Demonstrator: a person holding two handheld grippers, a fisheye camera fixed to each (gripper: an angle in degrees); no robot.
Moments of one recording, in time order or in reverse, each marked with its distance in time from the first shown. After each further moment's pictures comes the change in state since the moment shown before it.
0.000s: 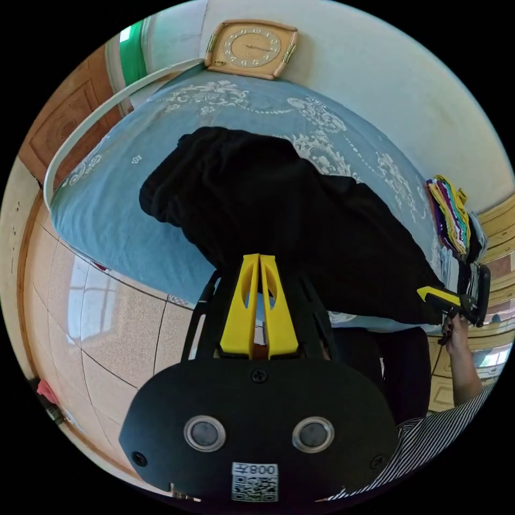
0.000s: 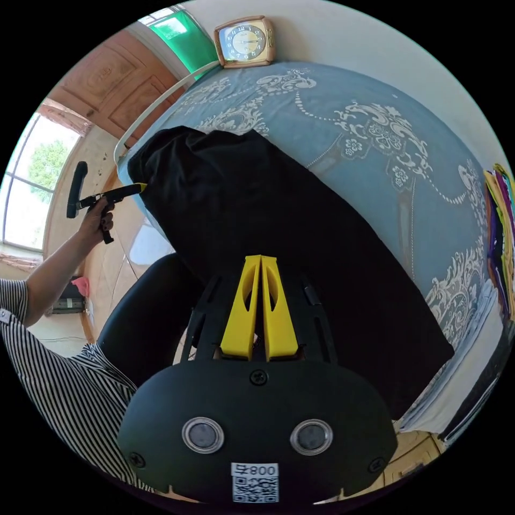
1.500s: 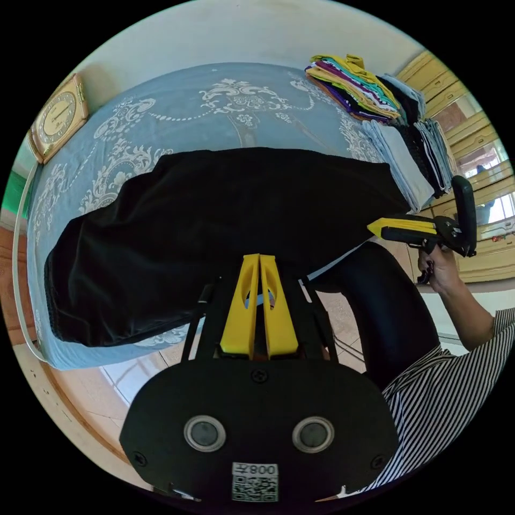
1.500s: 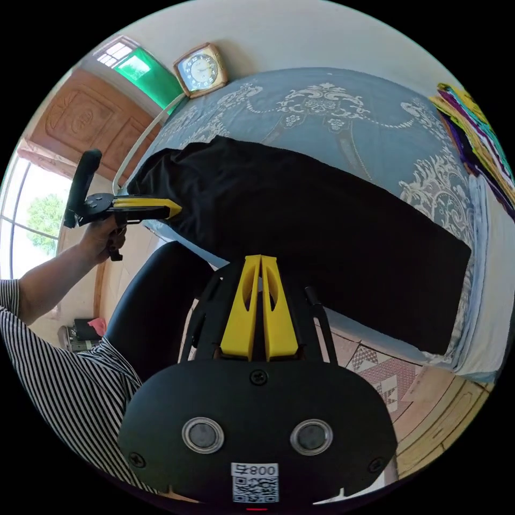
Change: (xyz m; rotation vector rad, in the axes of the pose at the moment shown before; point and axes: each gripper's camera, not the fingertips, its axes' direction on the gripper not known) left arm 0.078 -0.115 0.363 -0.168 0.092 0.670; right arm 0.107 0.245 -0.009 0.199 -0.093 0.236
